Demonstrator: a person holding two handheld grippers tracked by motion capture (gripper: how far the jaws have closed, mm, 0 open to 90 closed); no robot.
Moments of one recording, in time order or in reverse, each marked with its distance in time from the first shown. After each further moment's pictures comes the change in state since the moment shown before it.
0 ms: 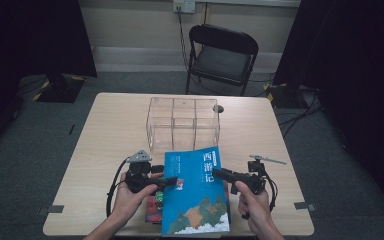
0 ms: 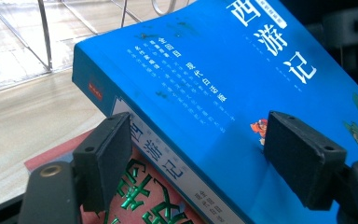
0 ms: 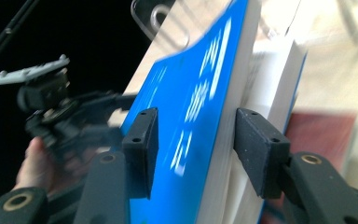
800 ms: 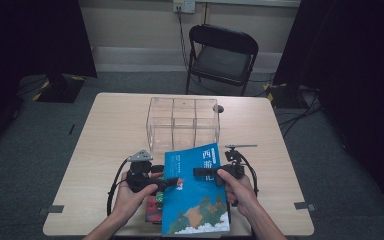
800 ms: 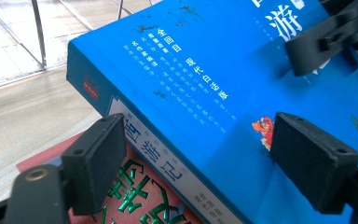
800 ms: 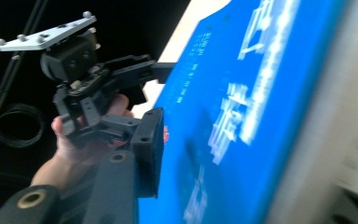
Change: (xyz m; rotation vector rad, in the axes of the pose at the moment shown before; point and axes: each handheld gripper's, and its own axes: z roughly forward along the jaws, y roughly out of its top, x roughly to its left) left arm 0.002 0.001 0.004 0.017 -0.010 -0.004; right arm -0.007 0.025 0.061 0.272 0.231 -0.006
